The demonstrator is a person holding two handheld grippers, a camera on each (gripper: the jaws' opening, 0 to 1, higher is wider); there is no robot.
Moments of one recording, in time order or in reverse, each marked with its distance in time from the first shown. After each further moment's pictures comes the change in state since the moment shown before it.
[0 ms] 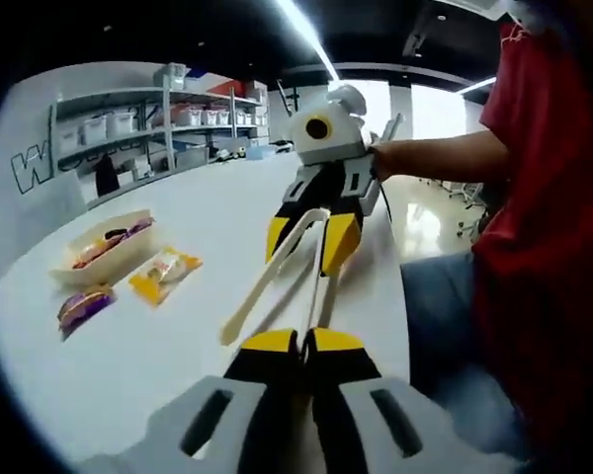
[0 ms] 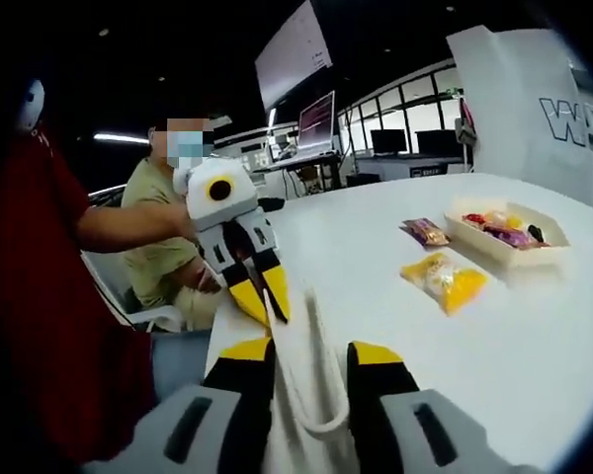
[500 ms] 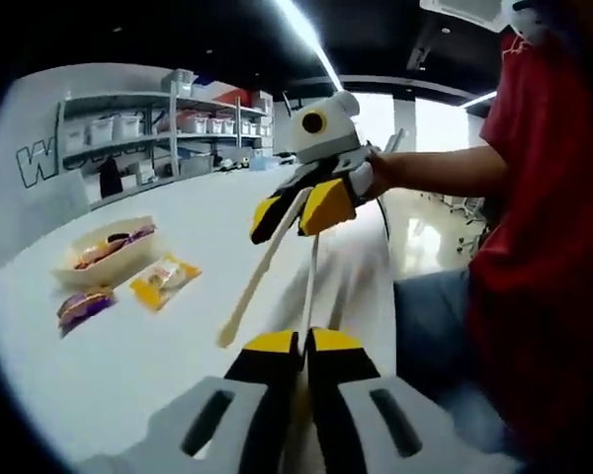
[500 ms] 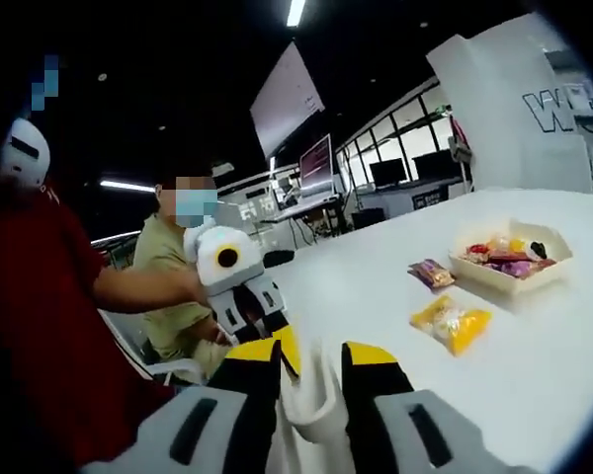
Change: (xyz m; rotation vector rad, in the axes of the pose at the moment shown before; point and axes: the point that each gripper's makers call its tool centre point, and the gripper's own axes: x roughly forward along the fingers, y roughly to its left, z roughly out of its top) left arm -0.006 -0.006 0.014 -0.065 -0.081 -0.004; right arm -0.008 0.009 0.056 0.111 -0.228 0.060
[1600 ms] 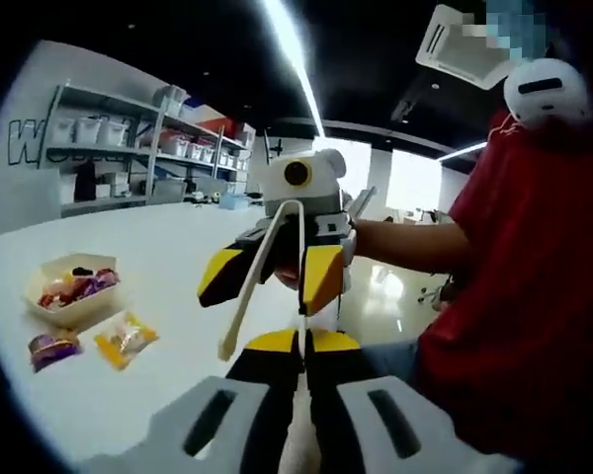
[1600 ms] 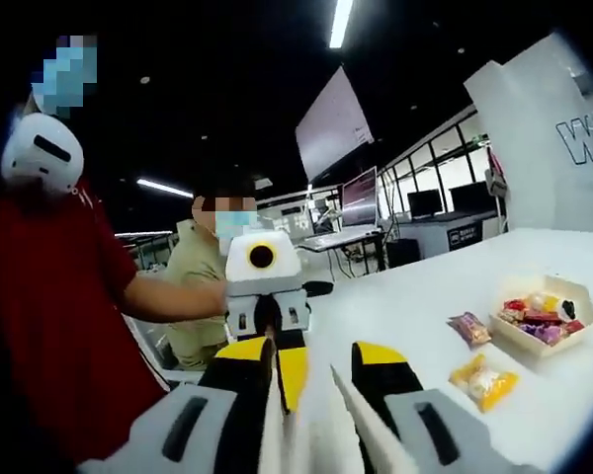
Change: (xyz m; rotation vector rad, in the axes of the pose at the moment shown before) left arm -0.005 -0.036 0.075 -0.072 -0.144 -0.164; right arm 0.007 0.049 0.036 -0.123 -0.051 0.141
